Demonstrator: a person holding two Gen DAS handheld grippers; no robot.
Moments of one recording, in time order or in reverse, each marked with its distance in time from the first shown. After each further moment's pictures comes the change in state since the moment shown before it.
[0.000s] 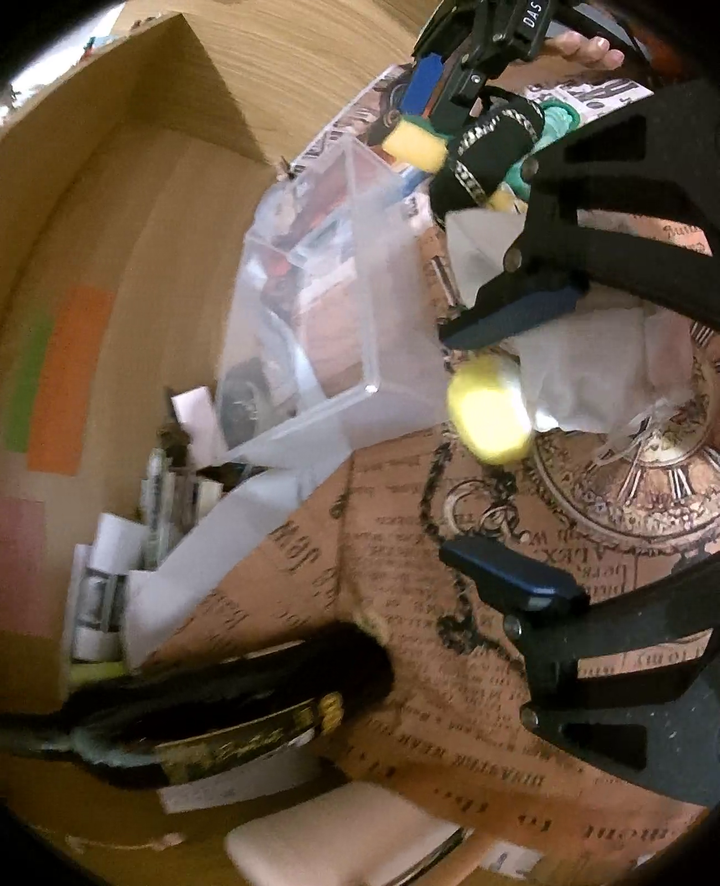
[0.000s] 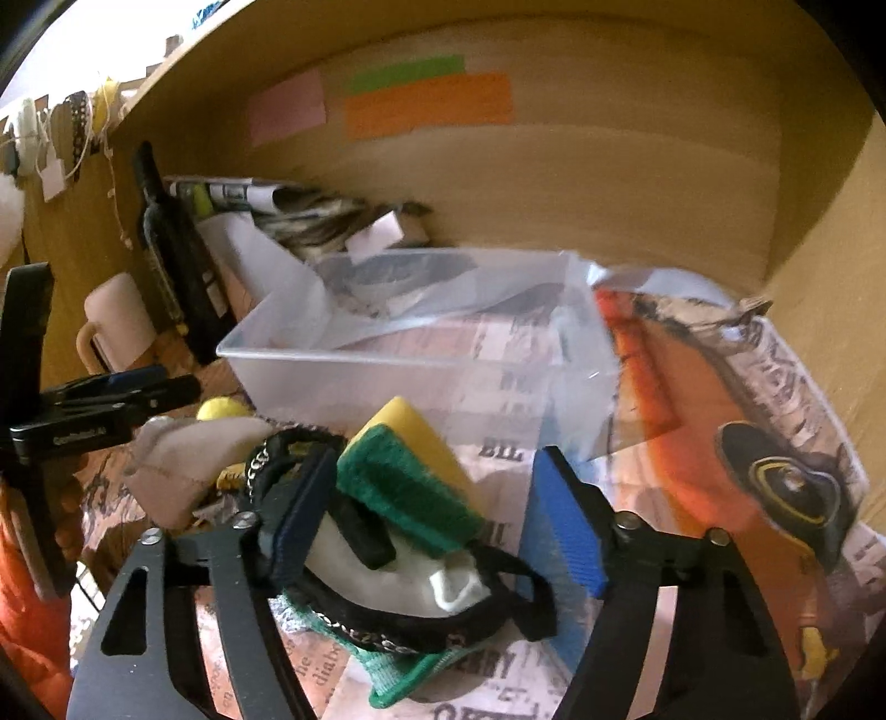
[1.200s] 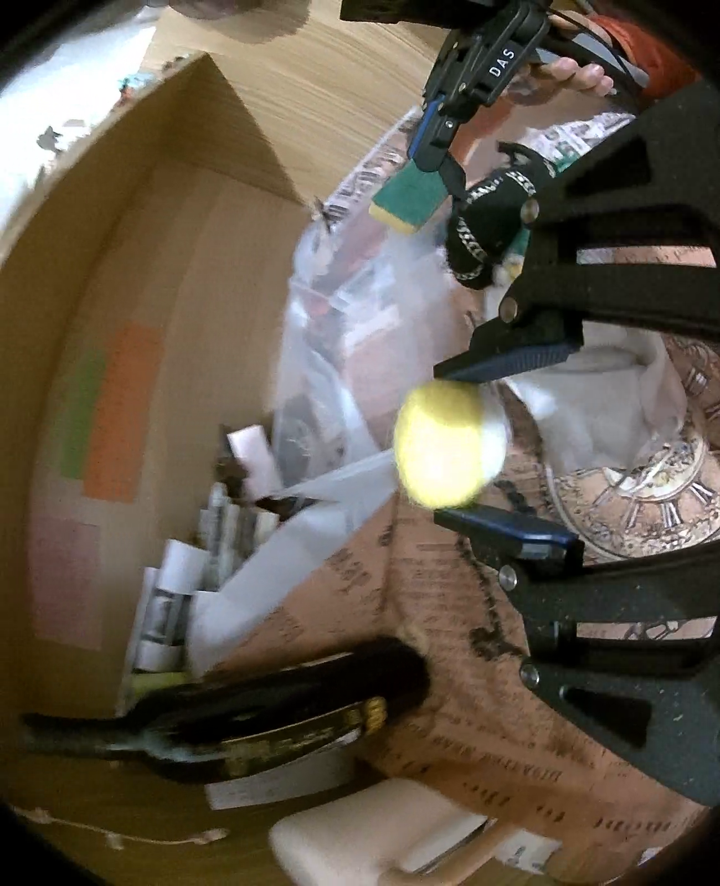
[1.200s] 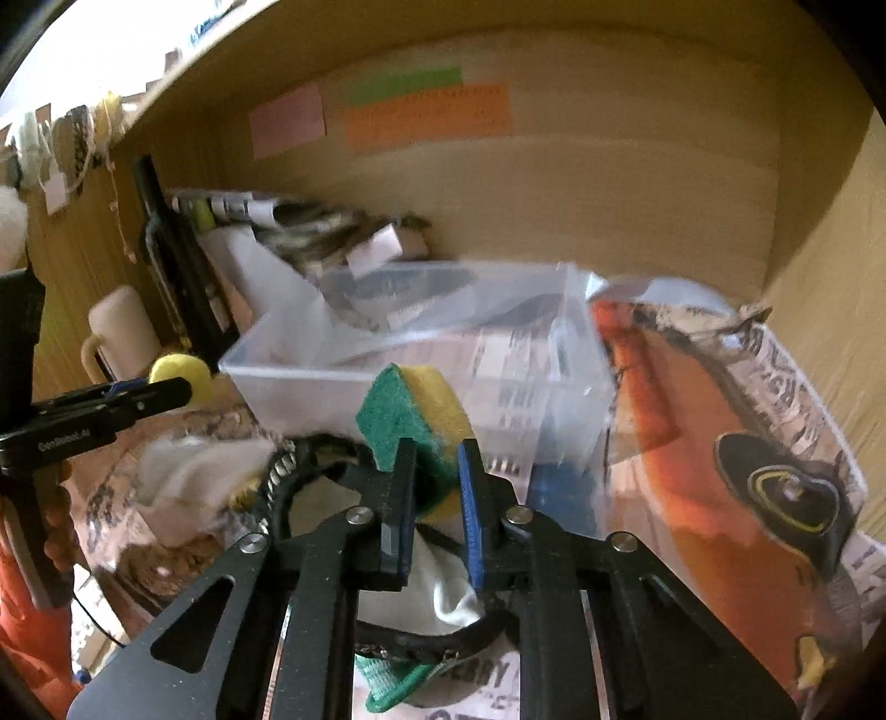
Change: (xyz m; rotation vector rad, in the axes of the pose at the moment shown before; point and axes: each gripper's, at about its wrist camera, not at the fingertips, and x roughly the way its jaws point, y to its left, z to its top) left arm -0.038 -0.007 0.008 0.009 -0.127 -0.069; right arm -0.009 -0.003 0.001 0.013 -0.068 -0.005
